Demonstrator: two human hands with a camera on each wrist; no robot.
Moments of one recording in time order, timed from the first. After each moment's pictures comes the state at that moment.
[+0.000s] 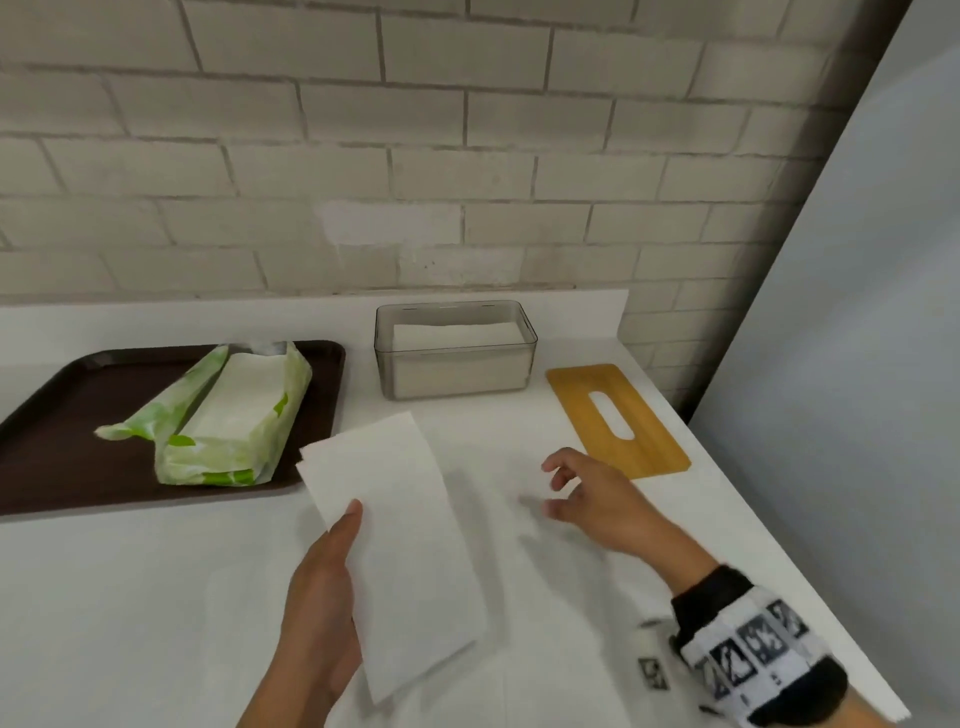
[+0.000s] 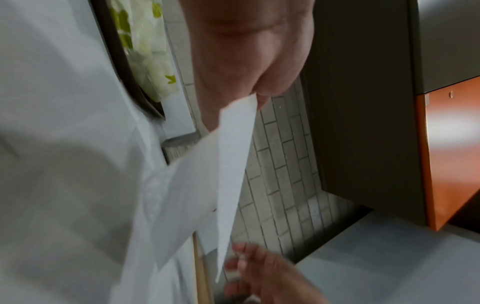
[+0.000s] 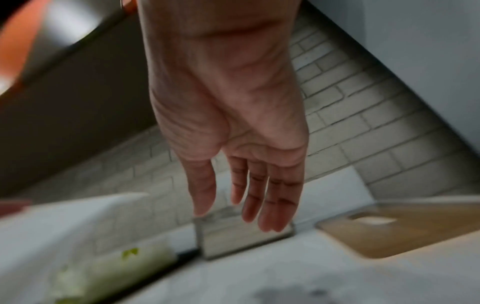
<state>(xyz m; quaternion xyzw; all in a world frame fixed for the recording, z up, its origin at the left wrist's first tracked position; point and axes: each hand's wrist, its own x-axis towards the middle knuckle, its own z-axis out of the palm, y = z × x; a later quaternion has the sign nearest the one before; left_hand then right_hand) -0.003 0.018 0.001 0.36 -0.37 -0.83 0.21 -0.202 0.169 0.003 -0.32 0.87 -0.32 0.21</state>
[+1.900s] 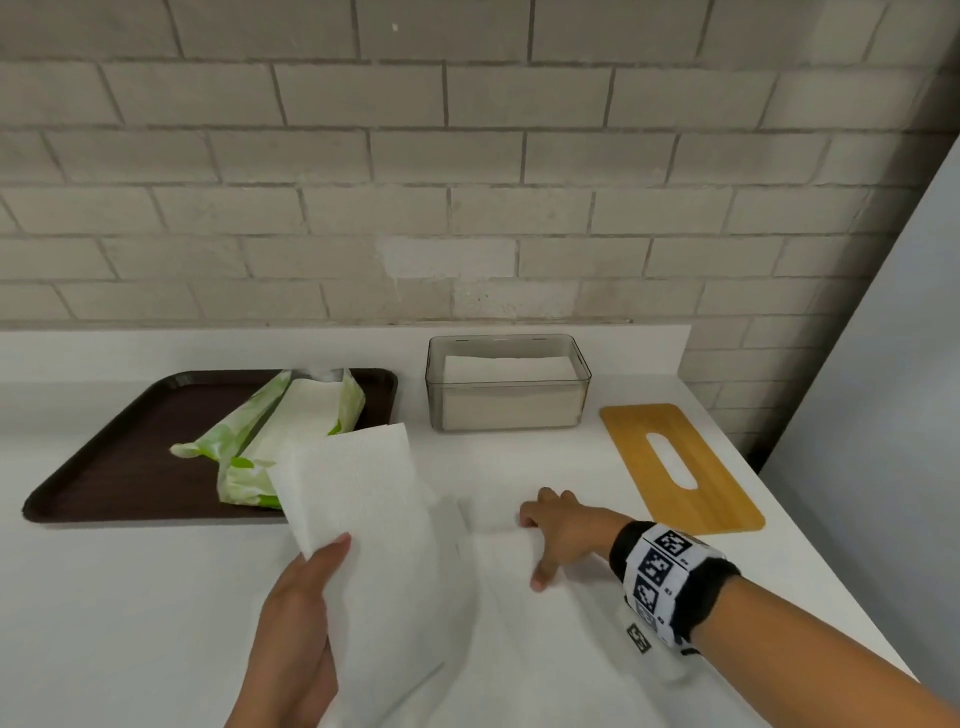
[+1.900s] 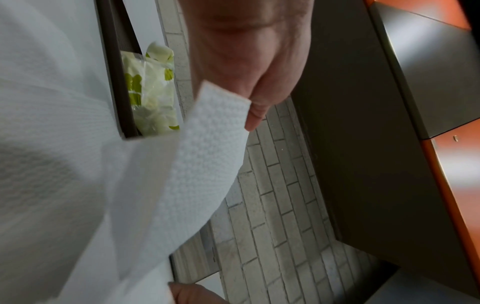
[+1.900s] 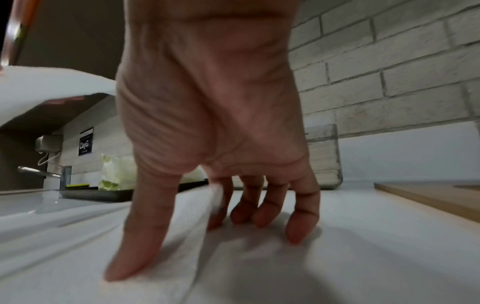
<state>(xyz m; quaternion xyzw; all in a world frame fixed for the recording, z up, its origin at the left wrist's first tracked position) 0.017 -0.018 0.001 0.37 -0.39 -0.78 0.31 -0.234 0.075 -0.029 -0.46 0.83 0.01 0.31</state>
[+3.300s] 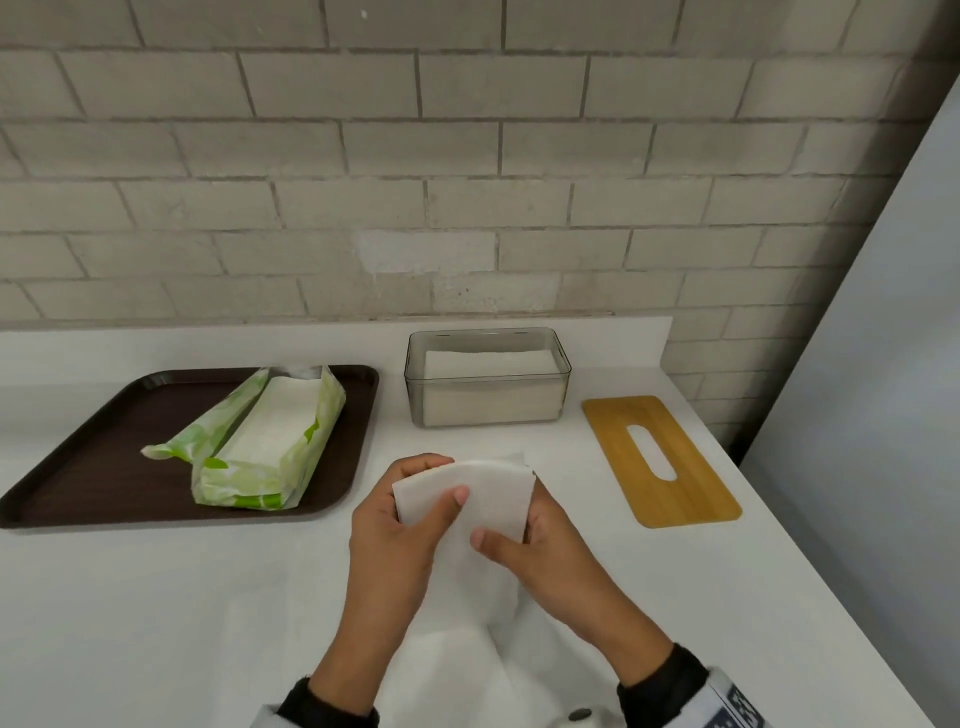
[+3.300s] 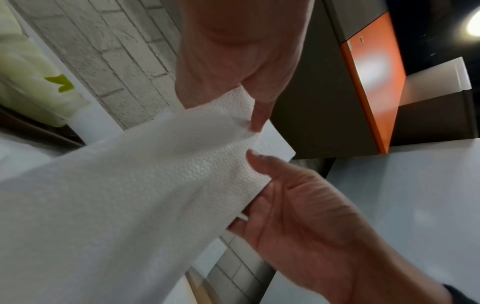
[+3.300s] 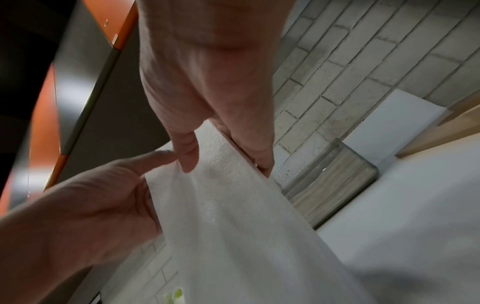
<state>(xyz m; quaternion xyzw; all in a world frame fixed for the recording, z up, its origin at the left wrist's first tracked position) -0.052 0.021 0.023 0.24 -0.66 -0.60 0.39 -0.150 0.121 0.013 -0.34 0.69 -0.58 0.28</state>
